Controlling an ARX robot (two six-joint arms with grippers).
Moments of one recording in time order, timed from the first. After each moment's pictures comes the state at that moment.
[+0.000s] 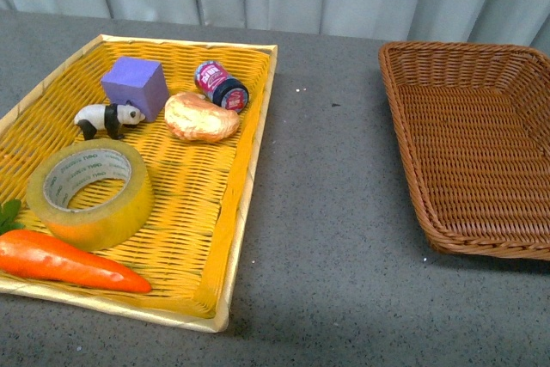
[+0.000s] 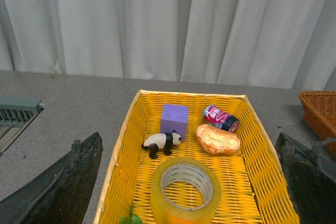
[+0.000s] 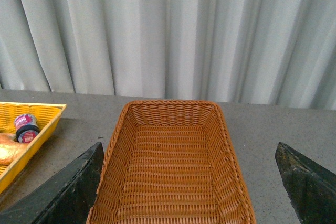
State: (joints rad) left arm 0.00 0.00 0.02 0.00 0.00 0.00; right arm 0.00 0.01 0.00 0.00 0.00 -0.01
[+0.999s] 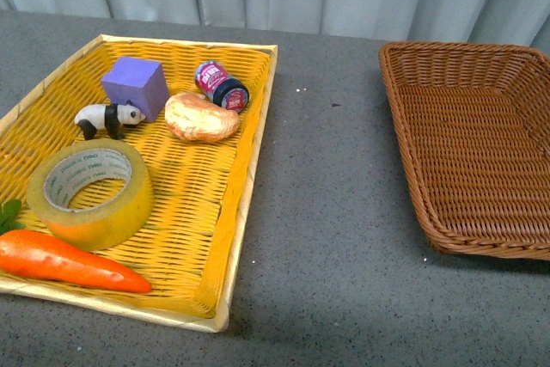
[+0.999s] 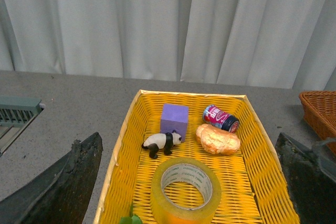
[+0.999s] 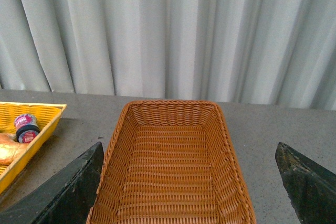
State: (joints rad) left arm 0.00 0.00 0.02 0.00 0.00 0.00; right arm 0.00 0.01 0.00 0.00 0.00 -0.01
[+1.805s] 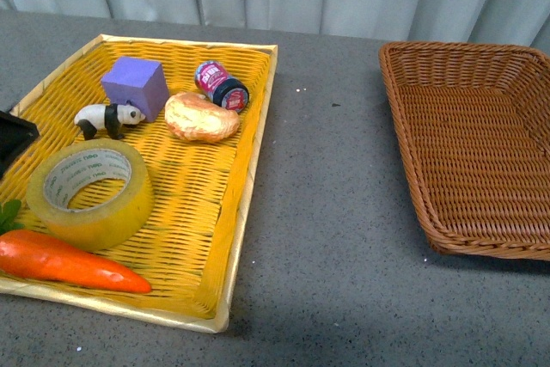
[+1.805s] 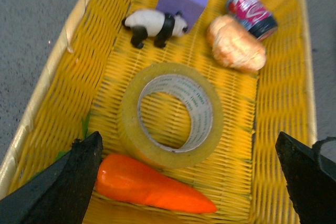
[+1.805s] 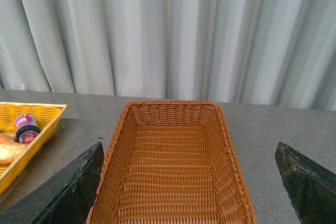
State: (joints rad) left arm -0.03 1.30 0.33 0.36 -0.02 -0.30; right arm 0.00 0.00 0.00 0.00 0.00 -0.01
